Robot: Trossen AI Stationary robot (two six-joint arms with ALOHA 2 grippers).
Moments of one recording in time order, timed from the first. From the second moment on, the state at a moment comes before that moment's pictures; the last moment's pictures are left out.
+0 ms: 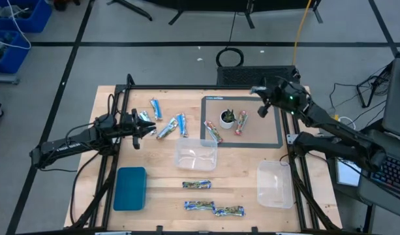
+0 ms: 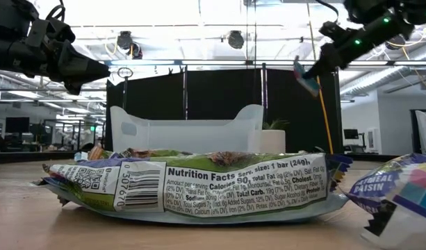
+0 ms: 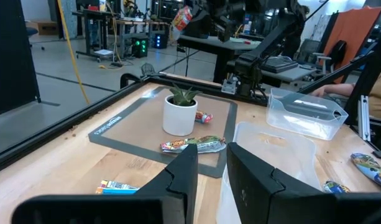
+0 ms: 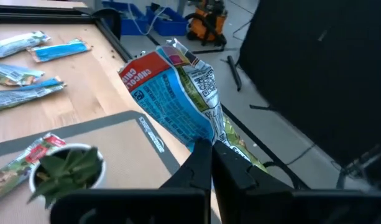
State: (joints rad) left arm 0.35 0.17 0.08 0.03 0.17 -0.13; right arm -0.74 0.71 0.55 -0.17 0.02 -0.27
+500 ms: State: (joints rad) left arm 0.35 0.17 0.08 0.03 0.17 -0.13; right arm -0.77 0.53 0.29 0.03 0.00 -0.05
